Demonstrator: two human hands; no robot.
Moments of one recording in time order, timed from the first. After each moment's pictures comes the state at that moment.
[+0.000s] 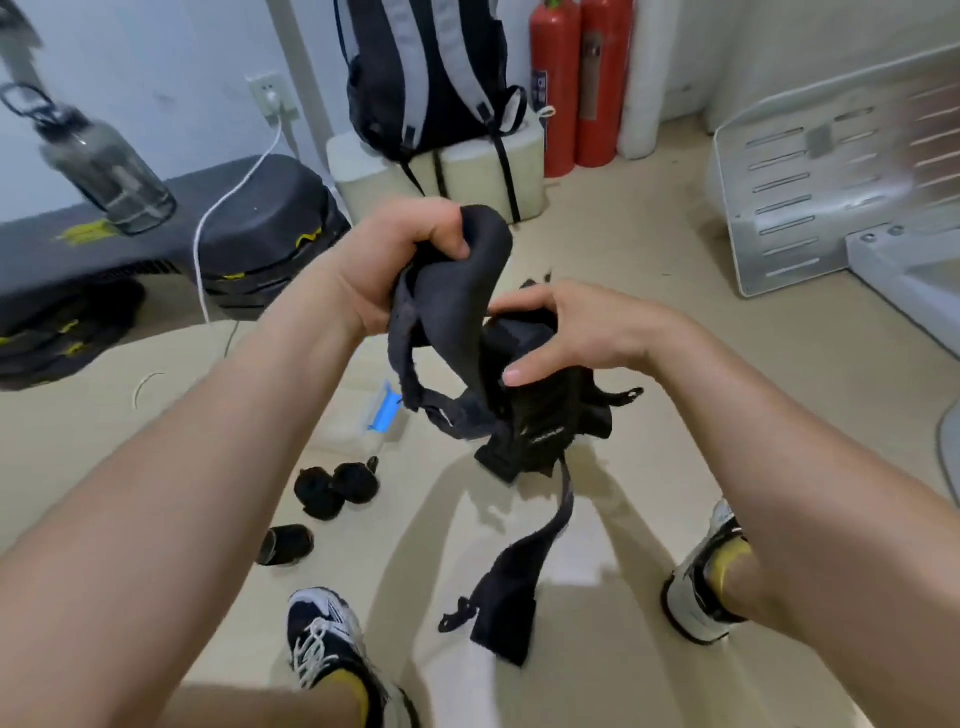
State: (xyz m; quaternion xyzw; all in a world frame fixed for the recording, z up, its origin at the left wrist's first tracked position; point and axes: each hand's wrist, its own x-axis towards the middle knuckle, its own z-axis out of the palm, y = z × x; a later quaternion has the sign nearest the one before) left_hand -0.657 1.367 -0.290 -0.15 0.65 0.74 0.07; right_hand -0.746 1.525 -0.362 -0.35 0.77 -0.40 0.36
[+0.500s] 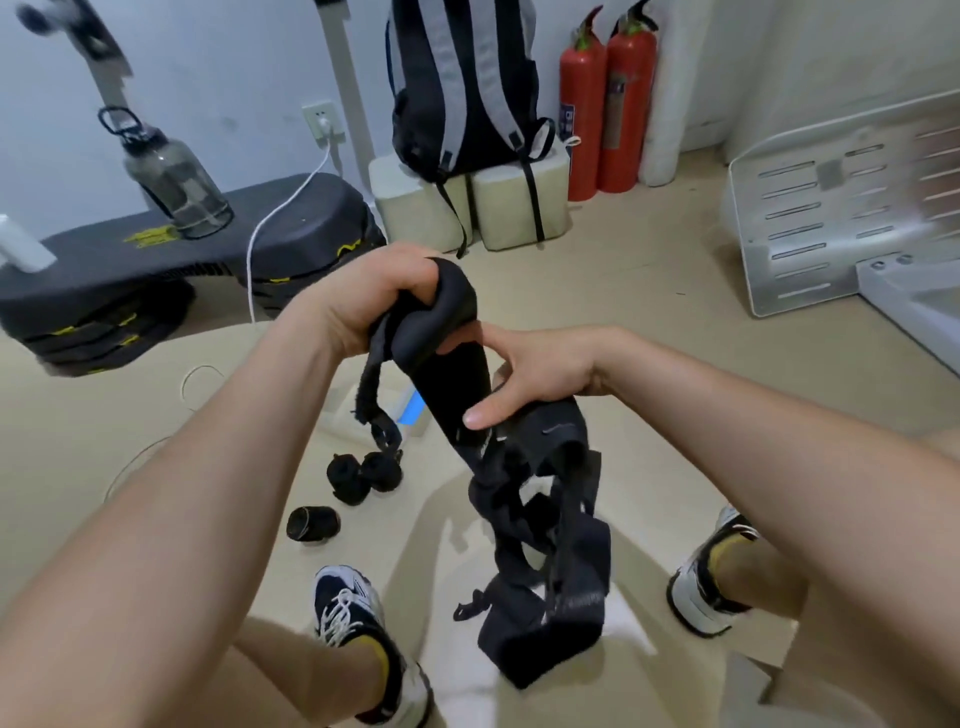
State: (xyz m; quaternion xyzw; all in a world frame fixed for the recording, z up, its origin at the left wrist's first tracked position) left_hand -0.600 1.339 -0.288 -0.09 0.79 0.61 0.03; right_hand -0.680 1.502 -0.340 -0.42 0.69 -0.34 0.48
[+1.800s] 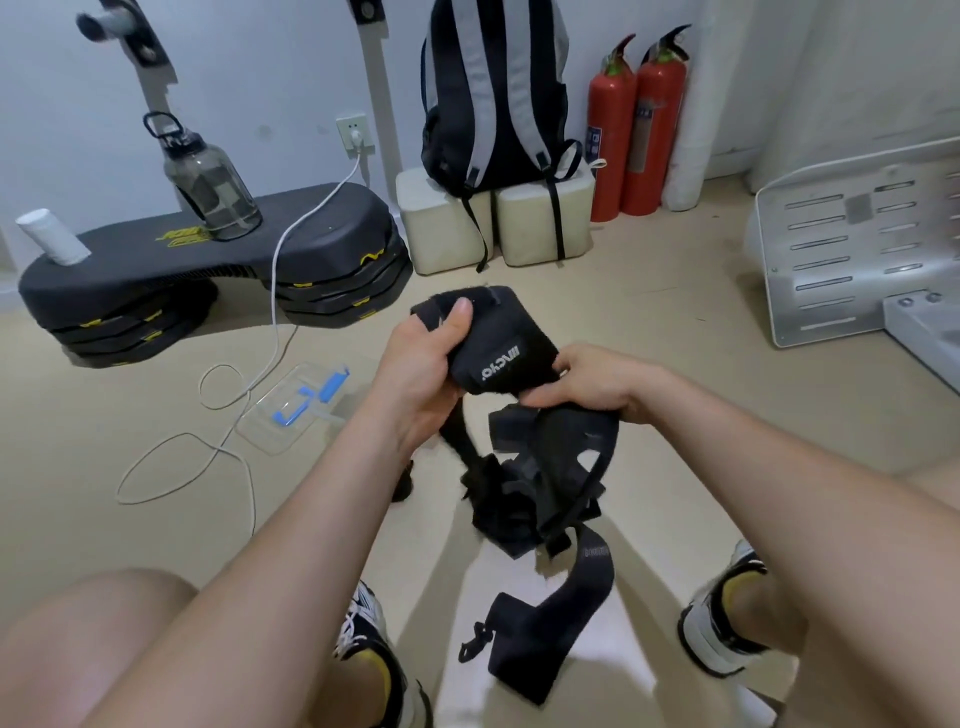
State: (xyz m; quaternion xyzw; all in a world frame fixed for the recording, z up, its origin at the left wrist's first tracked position) left_hand -0.595 1.356 -0.353 -0.21 0.51 0.81 -0.18; right_hand -0.707 1.499 -0.378 -0.25 0.79 -0.38 0.41
